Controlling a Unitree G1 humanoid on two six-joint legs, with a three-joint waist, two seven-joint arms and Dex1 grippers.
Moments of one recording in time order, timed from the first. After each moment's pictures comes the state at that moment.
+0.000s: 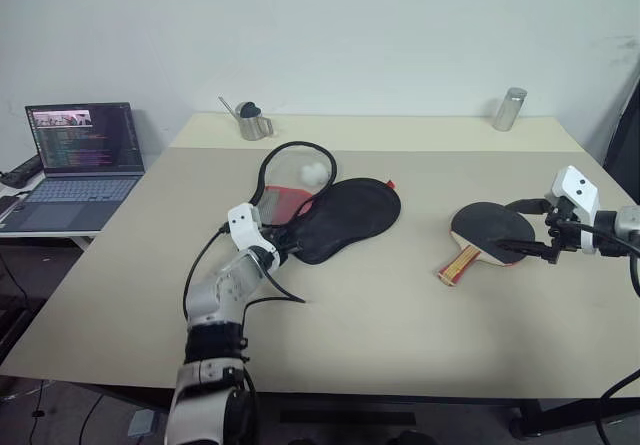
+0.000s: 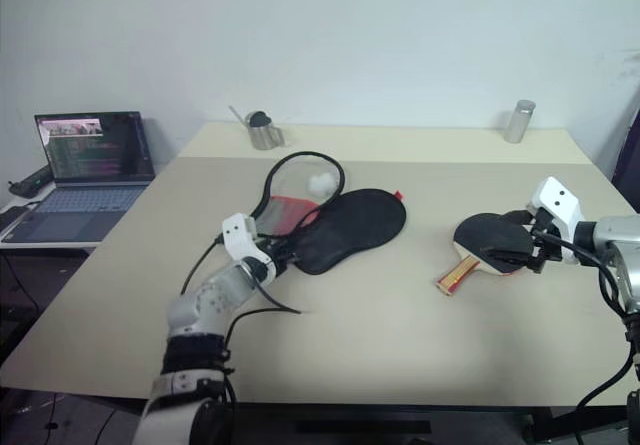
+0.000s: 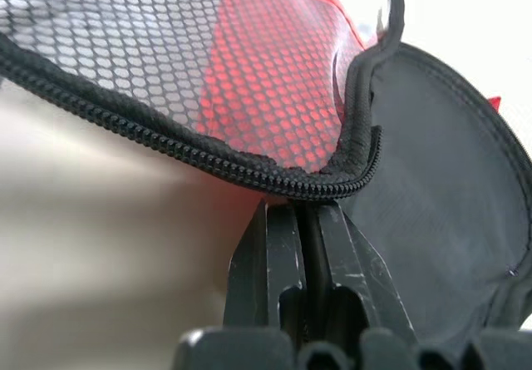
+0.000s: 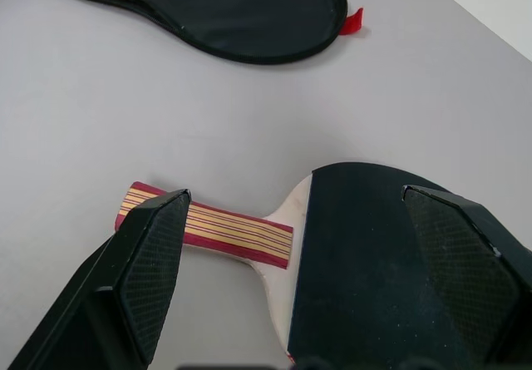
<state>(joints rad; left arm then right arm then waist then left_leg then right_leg) -0.60 0.10 0.33 0.23 -0.45 0.69 -0.11 -0.63 -0.96 -0.06 0.34 0.22 0.32 1.22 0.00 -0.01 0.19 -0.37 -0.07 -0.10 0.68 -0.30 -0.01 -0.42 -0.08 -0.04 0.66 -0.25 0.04</state>
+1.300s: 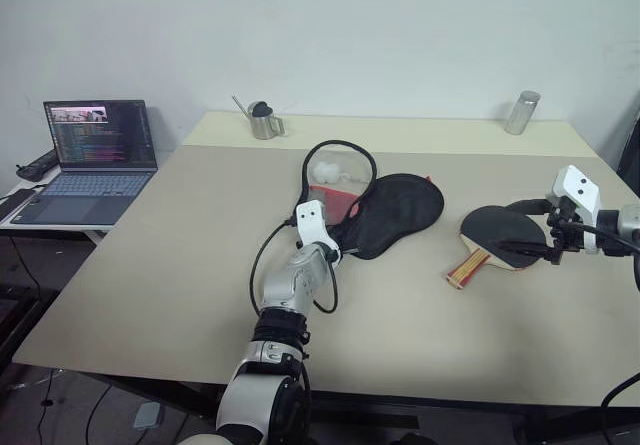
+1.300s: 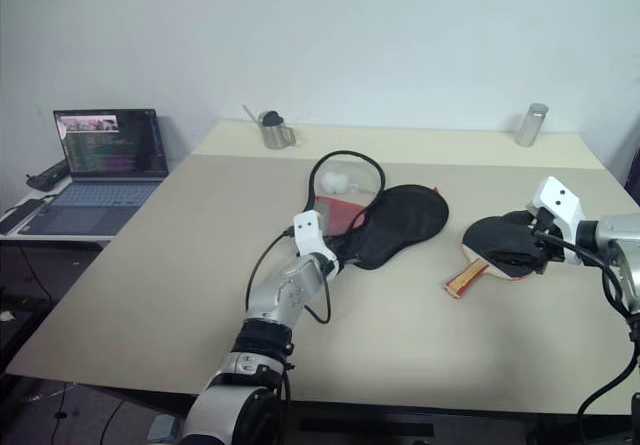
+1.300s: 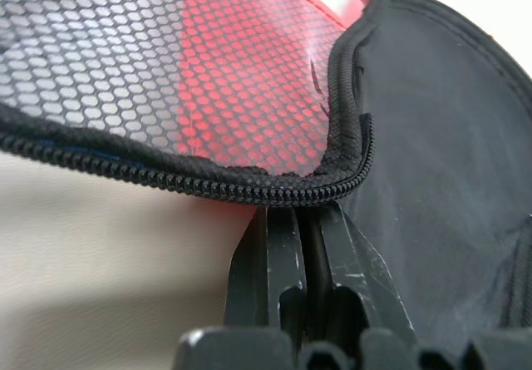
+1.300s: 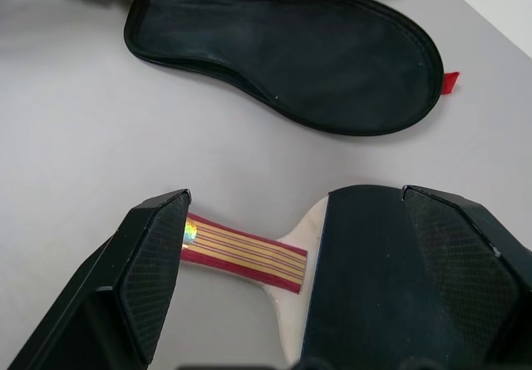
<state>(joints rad) -0.77 -0.10 0.18 0.52 -0.29 0.51 -0.04 -0.62 -0.97 -0.06 0.32 0.22 0.34 1.24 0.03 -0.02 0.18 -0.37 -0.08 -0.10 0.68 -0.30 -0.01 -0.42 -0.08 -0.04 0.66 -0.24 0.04</state>
